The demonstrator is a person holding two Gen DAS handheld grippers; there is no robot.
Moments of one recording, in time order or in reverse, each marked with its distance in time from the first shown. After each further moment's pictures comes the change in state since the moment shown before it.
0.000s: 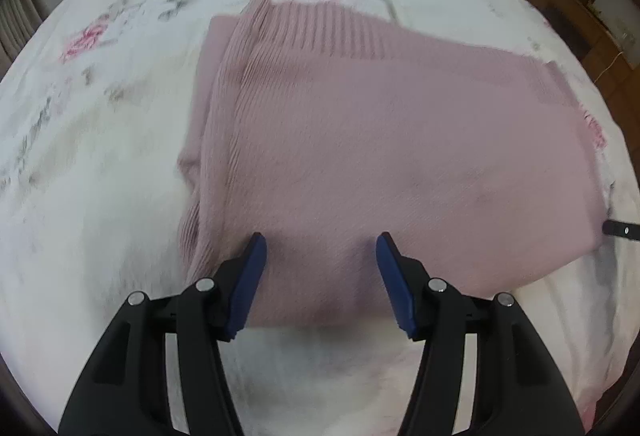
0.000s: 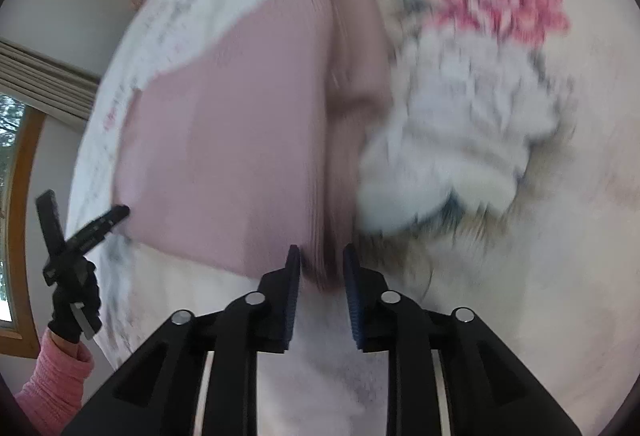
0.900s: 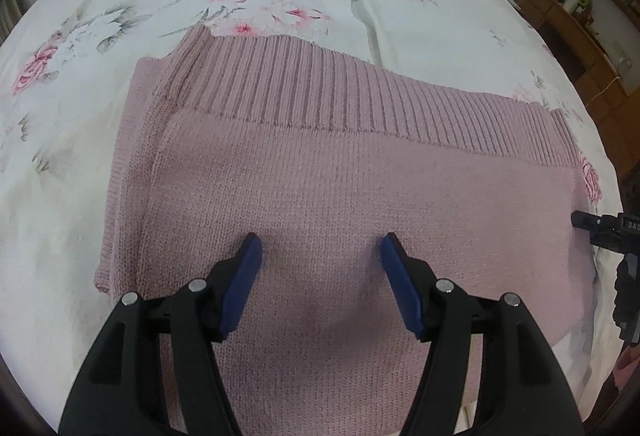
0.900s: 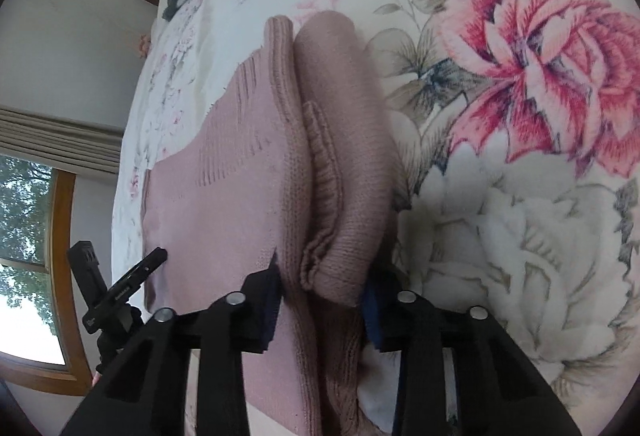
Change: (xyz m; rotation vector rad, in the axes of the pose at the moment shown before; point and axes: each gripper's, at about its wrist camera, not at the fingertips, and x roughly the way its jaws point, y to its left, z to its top) left arm 0.047 -0.026 0.063 -0.047 0.009 -0.075; right arm 0.050 -0.034 0.091 0.144 -0.001 0.184
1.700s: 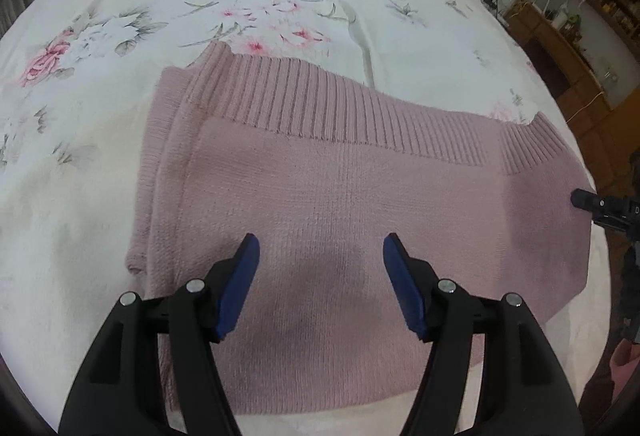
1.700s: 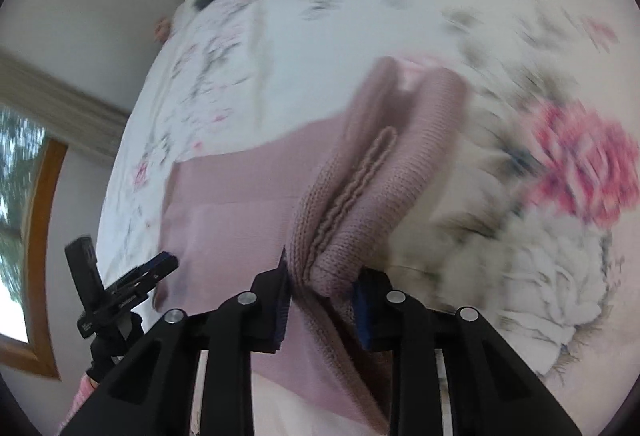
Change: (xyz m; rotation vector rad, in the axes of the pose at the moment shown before) left arm -0.035 0.014 -0.006 -0.040 -0.041 -0.078; right arm -0.026 0.115 -0.015 -0.175 -0.066 -0.100
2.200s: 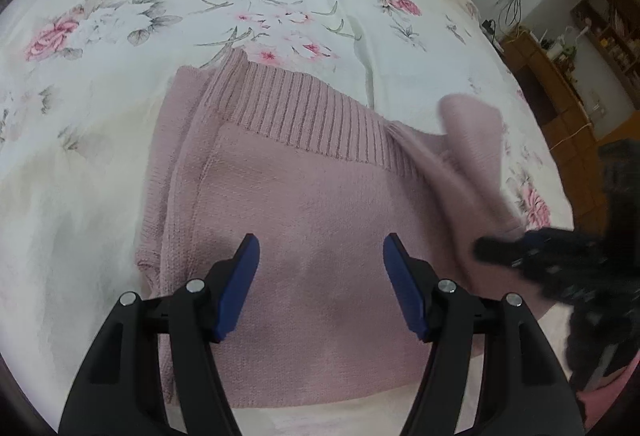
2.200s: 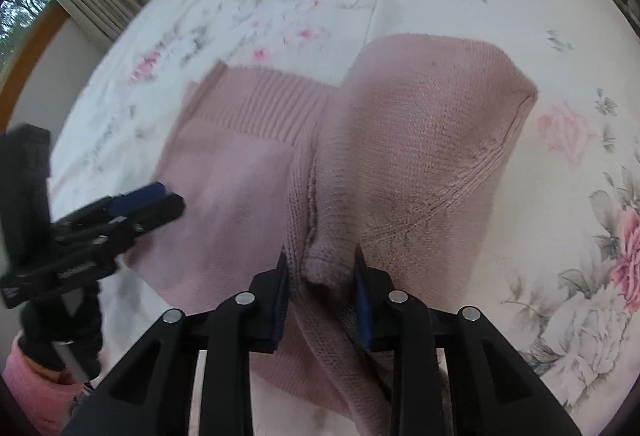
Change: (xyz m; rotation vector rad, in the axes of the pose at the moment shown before) left arm -0.011 0.020 0.004 -0.093 -0.019 -0.088; right arm 0.100 0.129 -0.017 -0.330 0.158 -0.171
